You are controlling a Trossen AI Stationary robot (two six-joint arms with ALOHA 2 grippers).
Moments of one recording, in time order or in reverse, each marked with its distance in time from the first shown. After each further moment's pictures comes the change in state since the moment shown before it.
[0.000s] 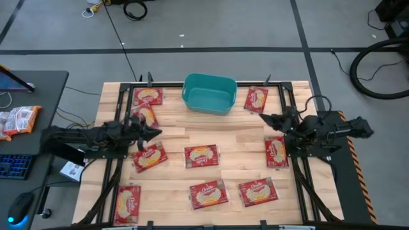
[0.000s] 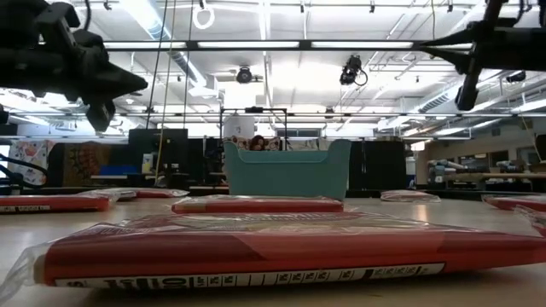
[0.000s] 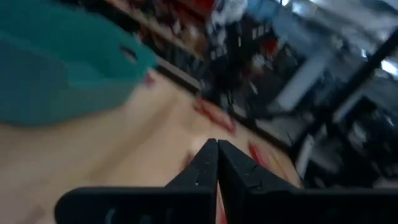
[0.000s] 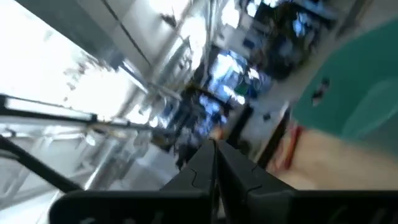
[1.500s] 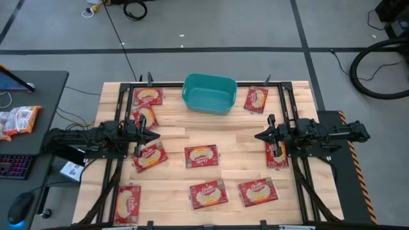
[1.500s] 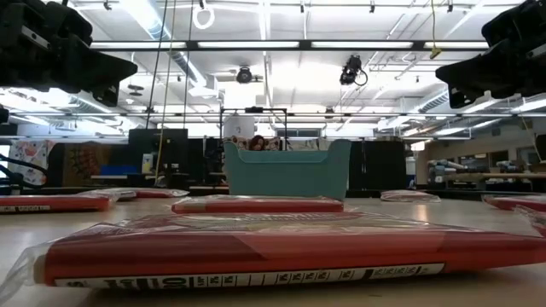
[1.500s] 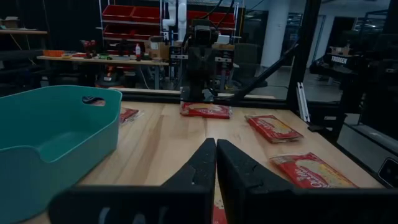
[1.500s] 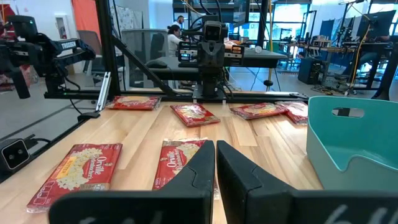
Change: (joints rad) left arm 0.018 -0.114 -0.011 -0.027 0.136 0.490; right arm -0.052 -0.138 -0.039 -0.365 -0.439 -0.971
